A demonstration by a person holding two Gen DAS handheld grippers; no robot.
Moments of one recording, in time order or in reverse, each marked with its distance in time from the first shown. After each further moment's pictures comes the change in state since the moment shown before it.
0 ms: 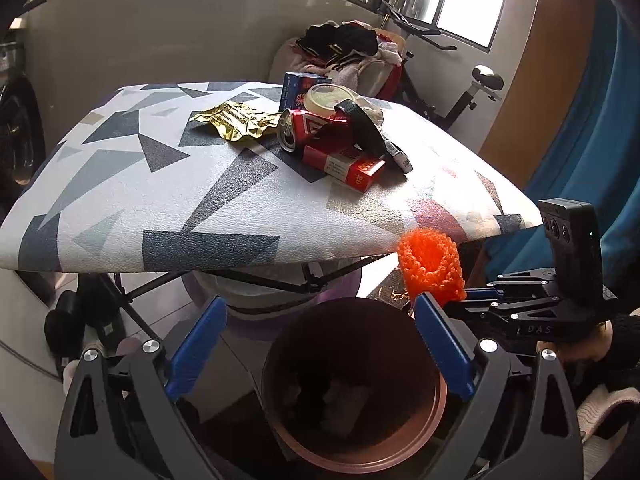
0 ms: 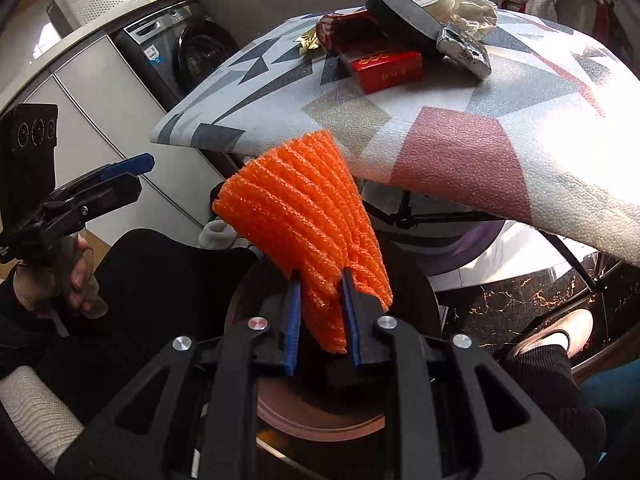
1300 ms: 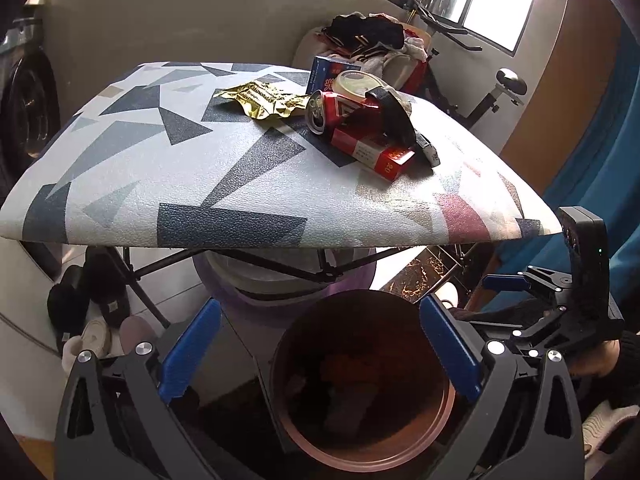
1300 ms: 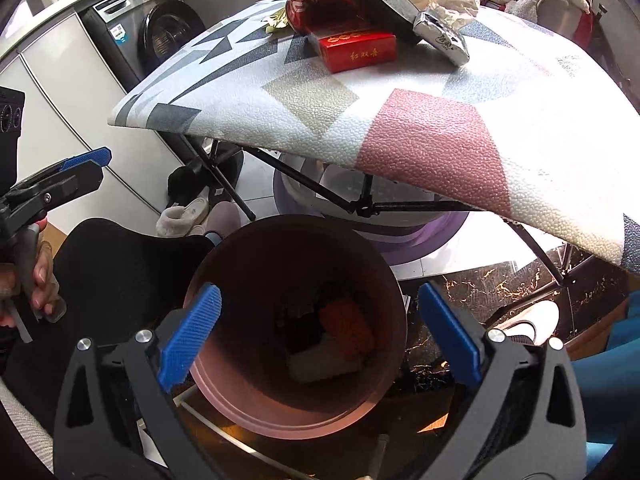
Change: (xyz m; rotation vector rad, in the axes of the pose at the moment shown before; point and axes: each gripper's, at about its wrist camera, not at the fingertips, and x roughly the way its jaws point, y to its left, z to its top) left arm 0.012 0.013 -0.005 -0.072 0.041 0.044; right arm 0.010 0.000 0.002 -0.010 0.027 -0.167
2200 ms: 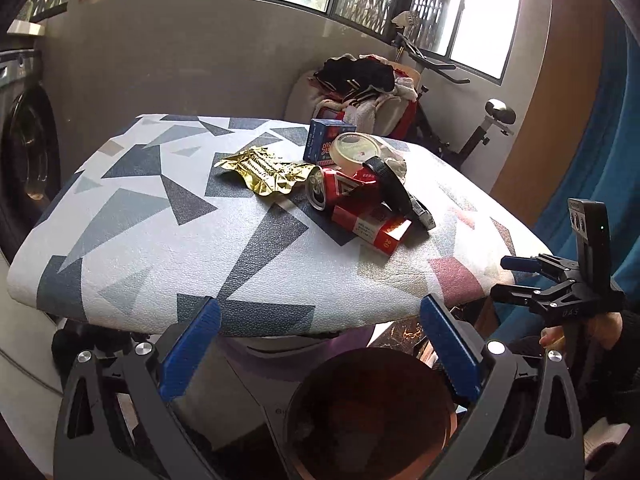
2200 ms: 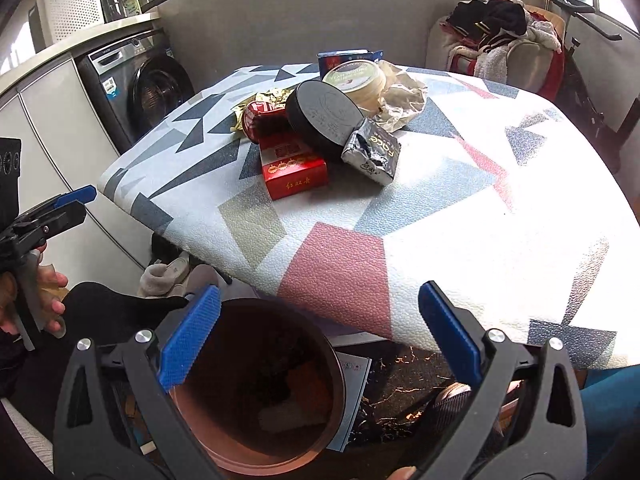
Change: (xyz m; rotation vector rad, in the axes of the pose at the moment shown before) left arm -0.024 0.007 0.048 0.047 -0.166 -0.012; right arm -0.054 -0.041 0.052 -0.008 -0.195 -0.066
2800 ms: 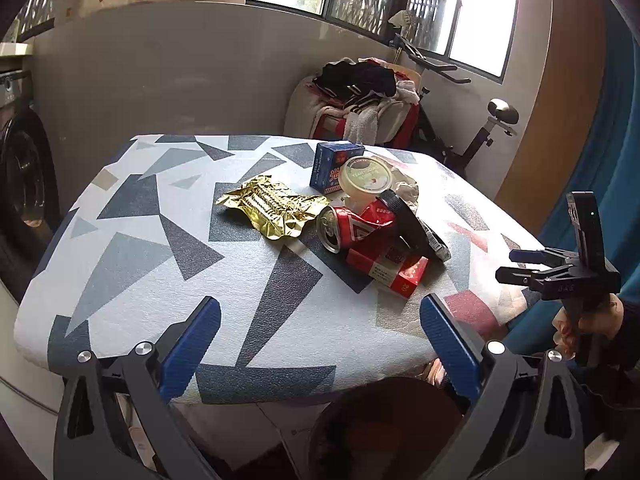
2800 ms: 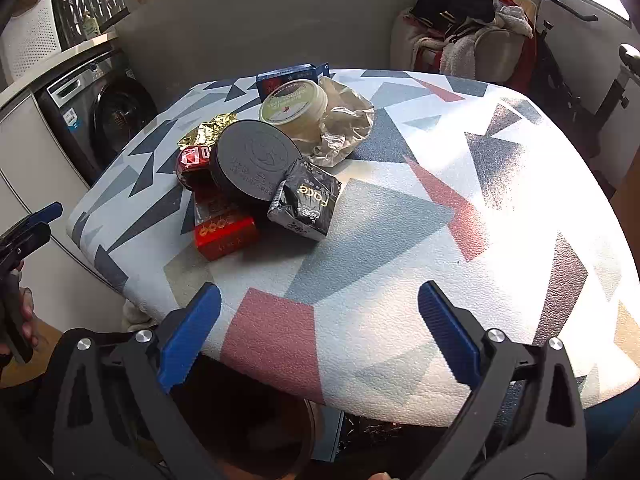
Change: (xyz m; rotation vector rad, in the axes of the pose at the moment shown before) left arm 0.021 0.013 0.048 0.026 0.013 0.016; right arm 0.012 -0.046 0.047 0.097 0.011 -0.076
